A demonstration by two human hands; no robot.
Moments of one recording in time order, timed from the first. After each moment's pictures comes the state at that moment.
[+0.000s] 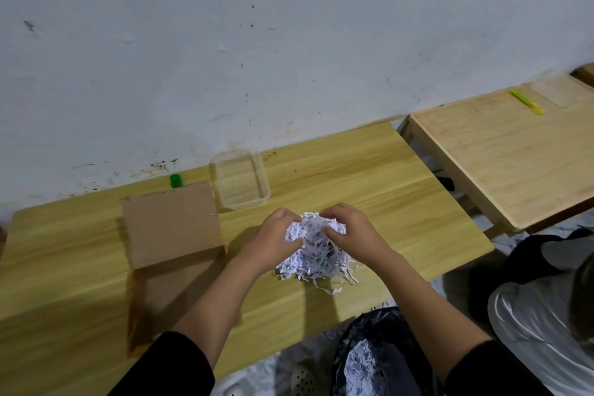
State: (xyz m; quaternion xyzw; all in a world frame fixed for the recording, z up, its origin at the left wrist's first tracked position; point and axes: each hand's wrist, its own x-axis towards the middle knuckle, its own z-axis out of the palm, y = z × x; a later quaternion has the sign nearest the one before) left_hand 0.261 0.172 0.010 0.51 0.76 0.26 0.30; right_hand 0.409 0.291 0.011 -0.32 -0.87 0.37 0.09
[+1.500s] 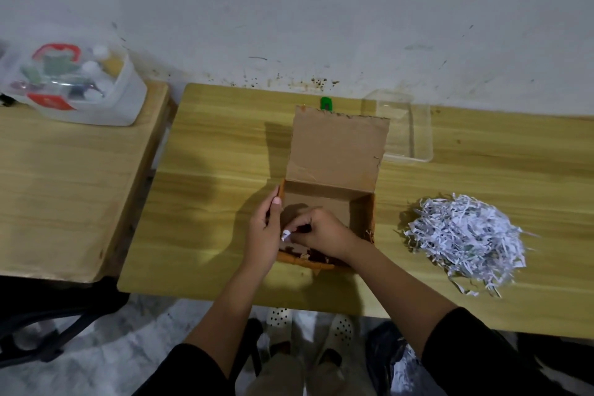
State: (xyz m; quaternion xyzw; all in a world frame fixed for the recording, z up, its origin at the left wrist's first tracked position) left_hand 0.185 -0.044 -0.064 0.02 0.75 0.62 0.22; right_hand 0.224 0.082 -0.067 -0.03 -0.85 0.51 -0.12
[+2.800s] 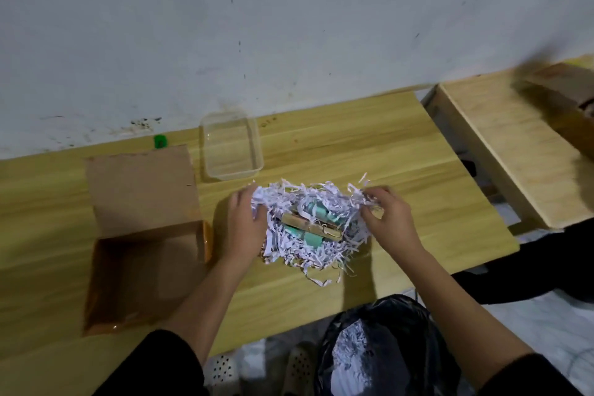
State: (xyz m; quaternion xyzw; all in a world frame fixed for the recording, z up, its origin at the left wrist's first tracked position) left_hand 0.271 0.178 -0.049 0.26 0.87 0.39 0.15; right_hand 0.449 0.343 -0.037 -0.40 -0.84 0.32 0.16
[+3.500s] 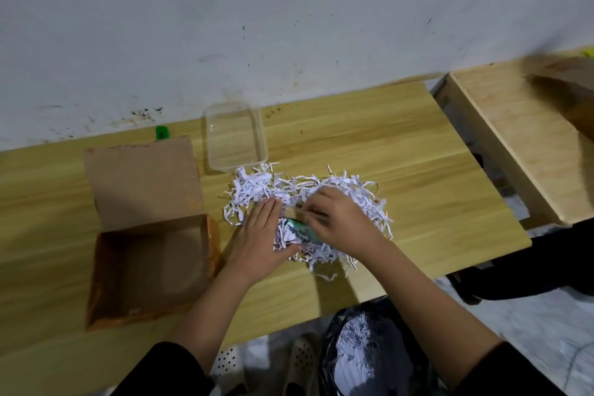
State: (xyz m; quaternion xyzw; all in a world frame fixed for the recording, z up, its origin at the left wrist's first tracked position) left_hand 0.276 0.153 -0.092 0.48 0.84 0.12 0.23; right_hand 0.393 0.295 -0.037 -0.19 -0.93 0.31 0.08
